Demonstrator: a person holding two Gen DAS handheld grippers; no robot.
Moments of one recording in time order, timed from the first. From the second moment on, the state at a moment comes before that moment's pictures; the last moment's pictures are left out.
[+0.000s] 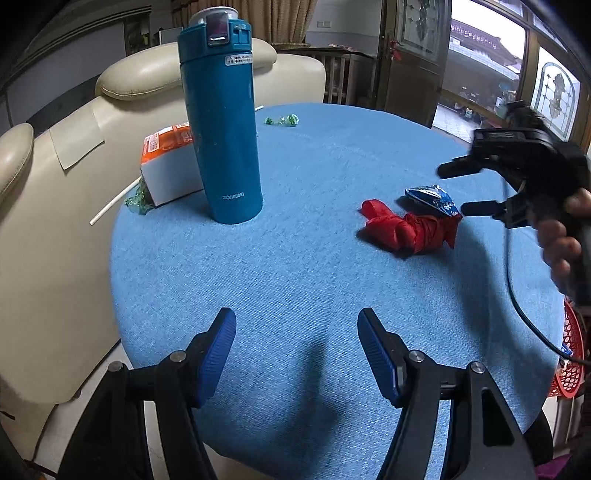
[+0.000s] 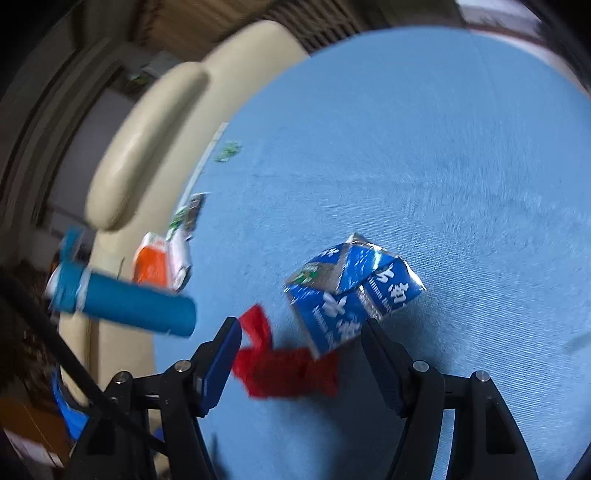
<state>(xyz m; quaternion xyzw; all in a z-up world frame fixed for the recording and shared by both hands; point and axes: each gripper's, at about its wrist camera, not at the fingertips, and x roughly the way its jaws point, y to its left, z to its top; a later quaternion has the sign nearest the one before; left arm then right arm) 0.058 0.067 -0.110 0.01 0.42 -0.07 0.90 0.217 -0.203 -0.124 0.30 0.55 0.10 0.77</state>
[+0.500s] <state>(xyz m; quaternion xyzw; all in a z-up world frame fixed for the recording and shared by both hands) 0.049 0.074 -0.107 0.00 0.42 -0.07 0.90 0.277 -0.139 -0.143 0.14 0.59 -0.02 0.80</state>
